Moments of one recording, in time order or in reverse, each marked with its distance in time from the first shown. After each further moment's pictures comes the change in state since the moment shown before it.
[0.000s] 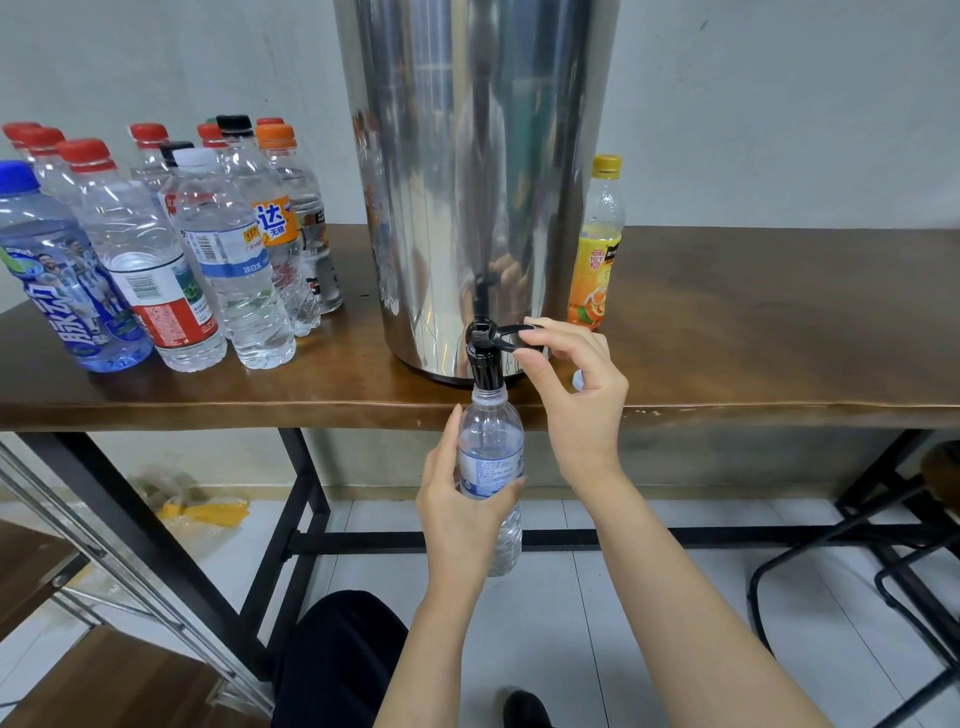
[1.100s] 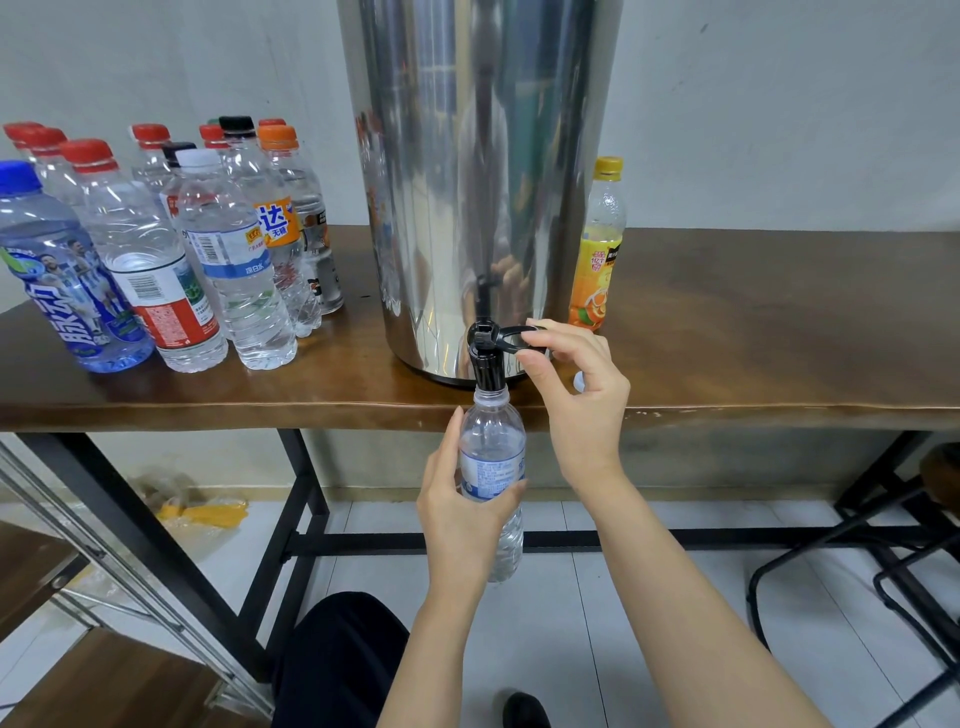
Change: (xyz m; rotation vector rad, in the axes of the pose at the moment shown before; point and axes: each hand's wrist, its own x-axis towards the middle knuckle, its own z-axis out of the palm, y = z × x) left_hand -0.002 0.004 -0.002 0.037 0.001 0.023; right_hand 0.000 -0.004 0.000 0.007 0.005 -0.002
